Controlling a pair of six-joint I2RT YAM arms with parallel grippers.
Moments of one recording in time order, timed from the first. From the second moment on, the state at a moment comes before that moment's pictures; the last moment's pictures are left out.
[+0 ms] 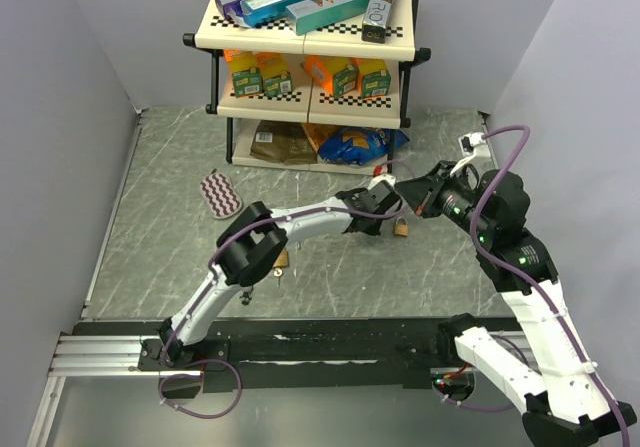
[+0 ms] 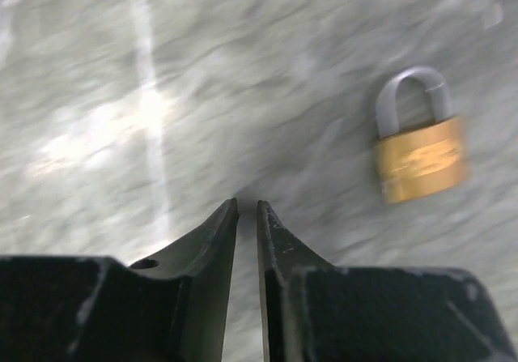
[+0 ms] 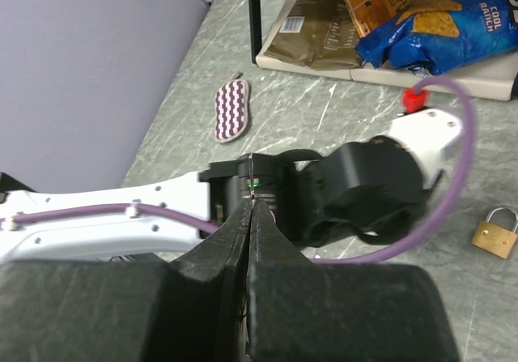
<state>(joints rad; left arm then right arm) -0.99 2.35 1.87 -0.47 -0.28 -0.51 0.33 0.77 1.08 -0.51 -0.25 0.53</state>
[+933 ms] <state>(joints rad) -0.98 2.50 2.21 -0.67 -0.09 -0.72 0.33 0.81 1.08 -0.51 -0.26 0.53</state>
